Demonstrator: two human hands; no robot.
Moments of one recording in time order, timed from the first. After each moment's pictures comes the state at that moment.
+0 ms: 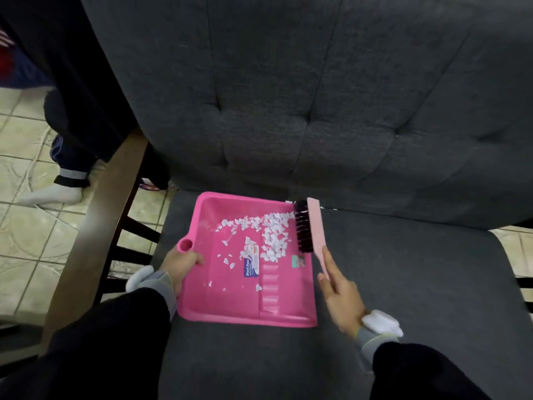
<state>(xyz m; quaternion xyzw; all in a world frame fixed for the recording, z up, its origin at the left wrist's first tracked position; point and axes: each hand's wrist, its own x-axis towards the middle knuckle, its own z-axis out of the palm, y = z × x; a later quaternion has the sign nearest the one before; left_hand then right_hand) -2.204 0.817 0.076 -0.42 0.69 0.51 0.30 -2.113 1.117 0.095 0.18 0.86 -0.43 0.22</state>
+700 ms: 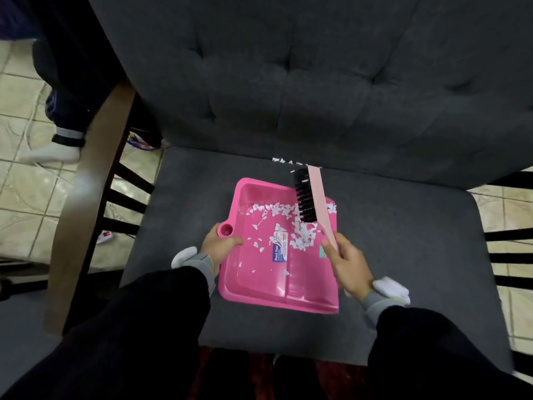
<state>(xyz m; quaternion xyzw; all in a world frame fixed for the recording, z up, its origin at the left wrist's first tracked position) -2.111 0.911 0.093 -0.37 0.66 0.57 0.33 -2.057 1.162 0.134 0.21 0.83 -0.47 0.22</state>
